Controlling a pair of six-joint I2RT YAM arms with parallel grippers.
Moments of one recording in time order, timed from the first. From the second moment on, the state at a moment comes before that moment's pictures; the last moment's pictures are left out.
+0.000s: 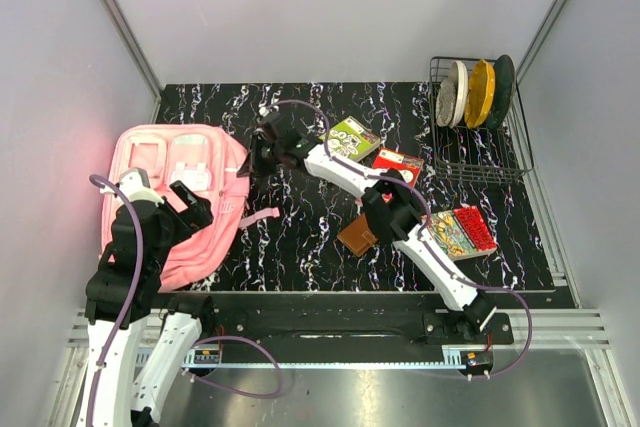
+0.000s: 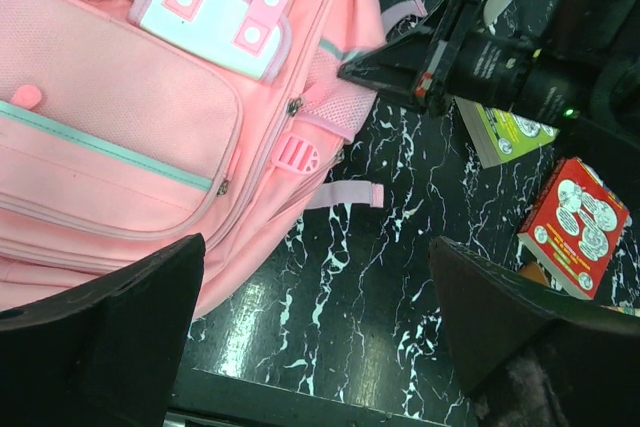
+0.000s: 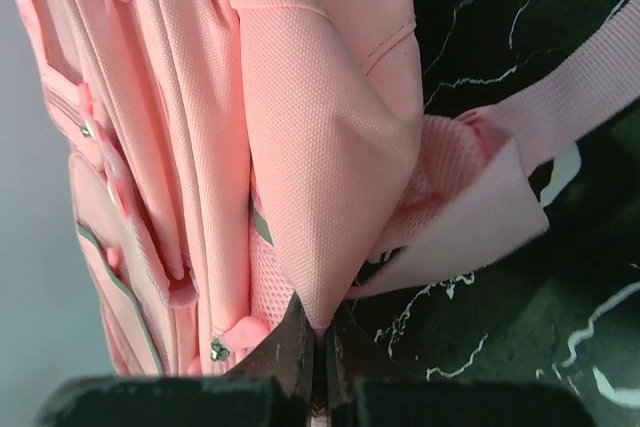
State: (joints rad) left arm -0.14 0.47 0.94 -0.95 -0.21 -0.55; right arm 0.82 2.68 2.41 -0.35 -0.38 0.86
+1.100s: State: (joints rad) left arm -0.52 0.69 0.71 -0.42 0.15 -0.60; right arm 0.67 1.80 1.31 -0.05 0.25 1.05
